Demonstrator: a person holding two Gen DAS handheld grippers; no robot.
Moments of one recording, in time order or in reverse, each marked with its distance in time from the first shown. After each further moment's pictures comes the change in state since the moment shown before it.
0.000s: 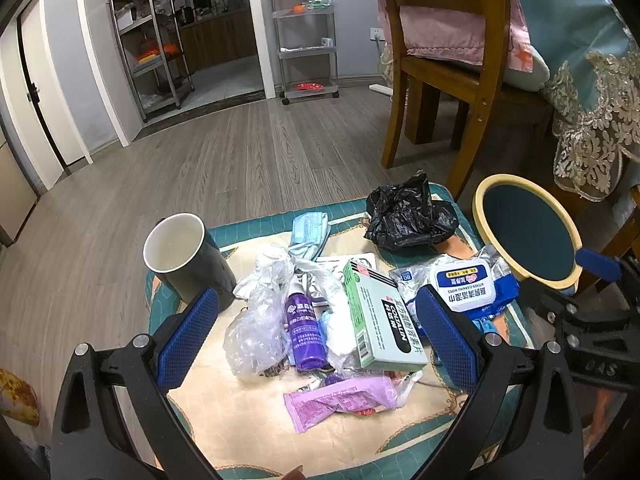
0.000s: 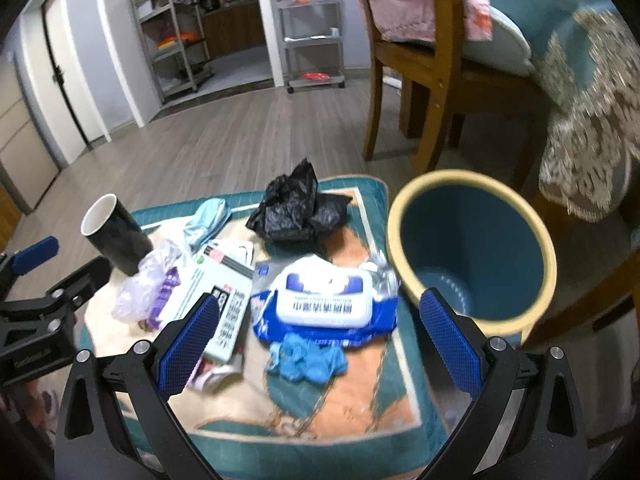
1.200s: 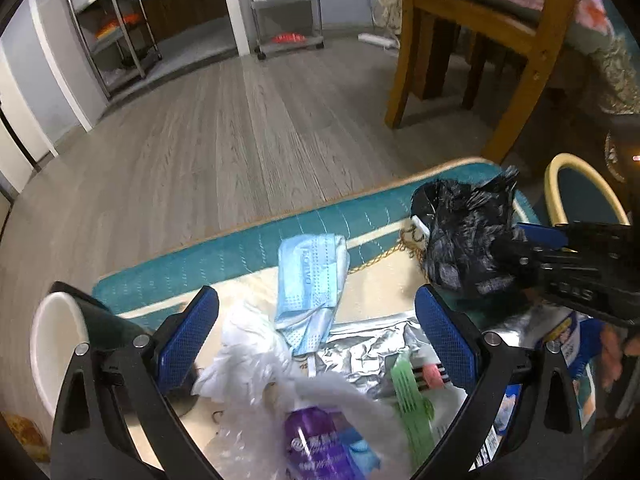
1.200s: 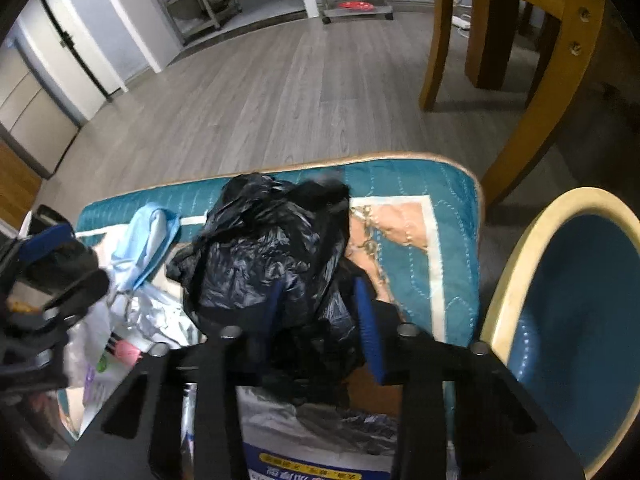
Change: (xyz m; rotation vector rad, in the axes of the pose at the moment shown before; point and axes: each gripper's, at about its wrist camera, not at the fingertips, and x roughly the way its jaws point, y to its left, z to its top) left arm 0.185 0.010 0.054 0.068 0.199 -0.062; right arm 0.195 -0.015 0.072 -0.048 0.267 0.165
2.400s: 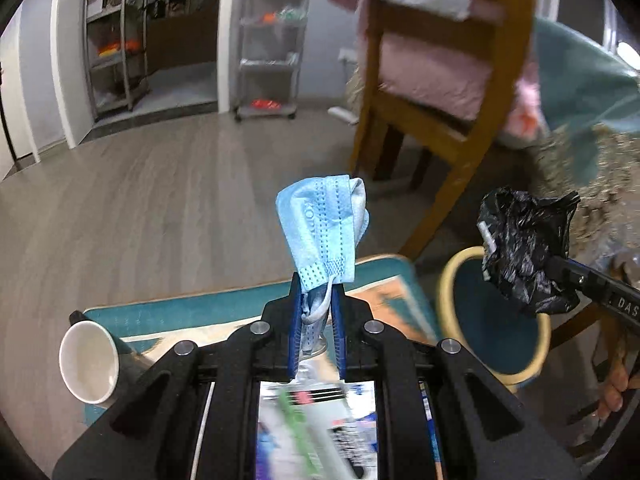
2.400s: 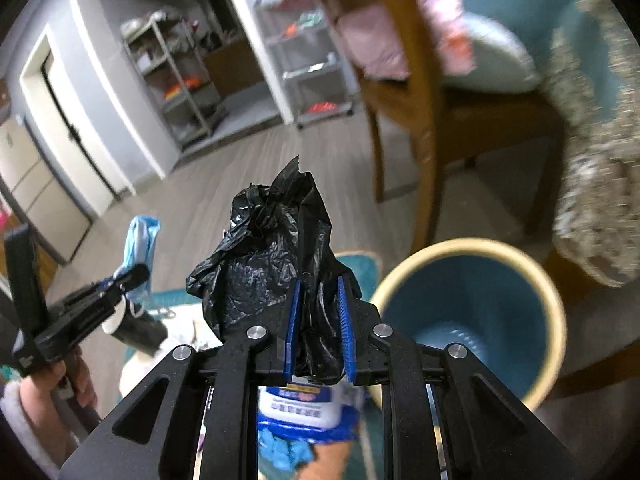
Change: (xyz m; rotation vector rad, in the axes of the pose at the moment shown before) left arm -0.121 -0.025 0.028 -0.092 -0.264 -0.179; right arm -0.206 -0.056 -0.032 0.160 -0.365 0.001
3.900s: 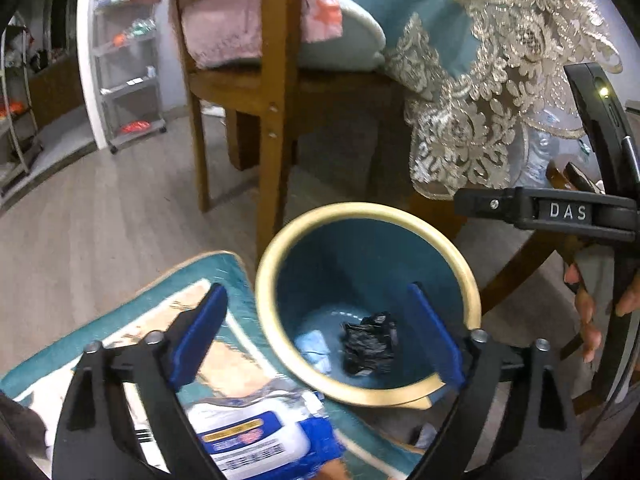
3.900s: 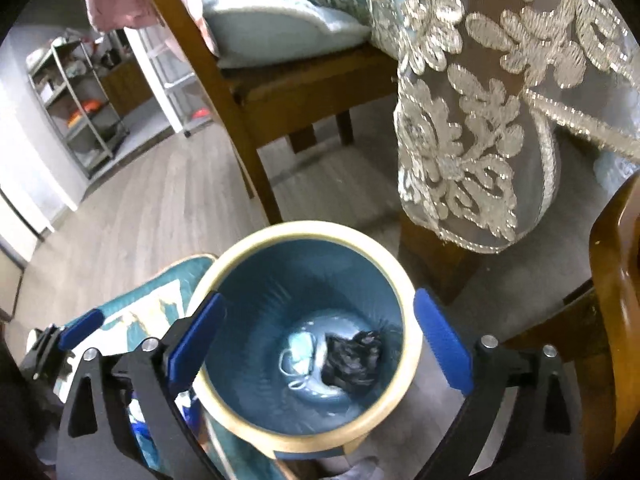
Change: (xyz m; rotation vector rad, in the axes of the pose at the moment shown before) left arm 0.064 -0.194 -0.041 0.301 0.027 -0.238; right arm -0.006 -0.142 -0.017 0.174 0.028 -0.295
